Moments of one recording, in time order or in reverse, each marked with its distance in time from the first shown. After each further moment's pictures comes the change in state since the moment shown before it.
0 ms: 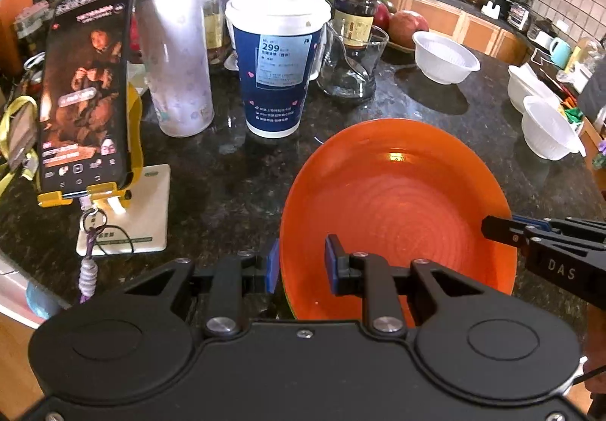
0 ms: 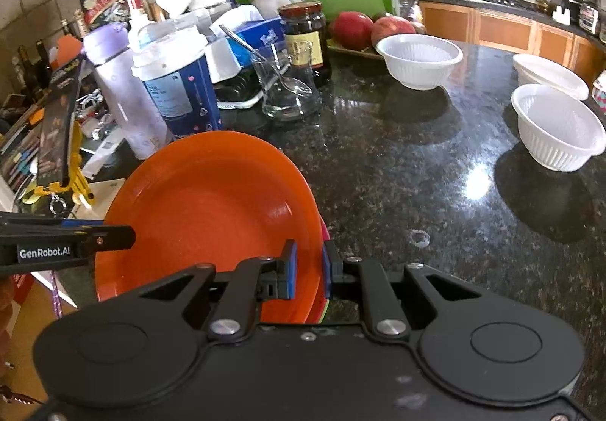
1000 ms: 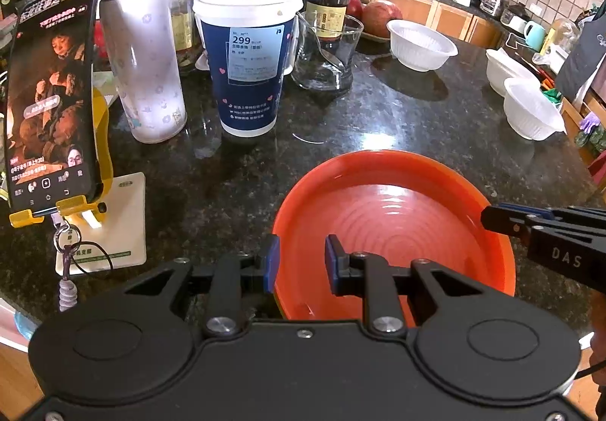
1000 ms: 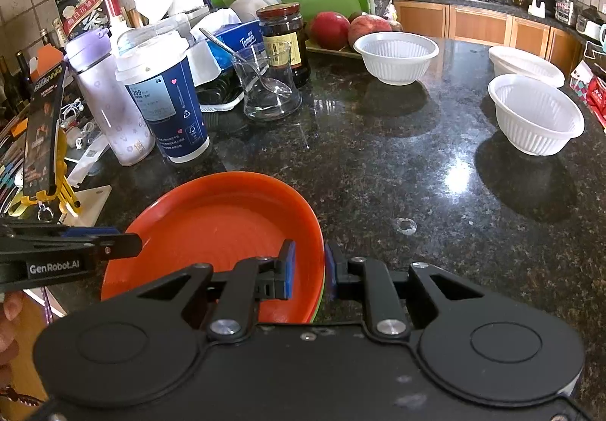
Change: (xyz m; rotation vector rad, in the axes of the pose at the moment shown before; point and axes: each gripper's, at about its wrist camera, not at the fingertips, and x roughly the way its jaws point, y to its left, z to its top) left arm 0.008 0.004 -0.002 0.072 -0.003 -0.059; right arm -0.008 0.002 -0.008 0.040 -0.012 -0.058
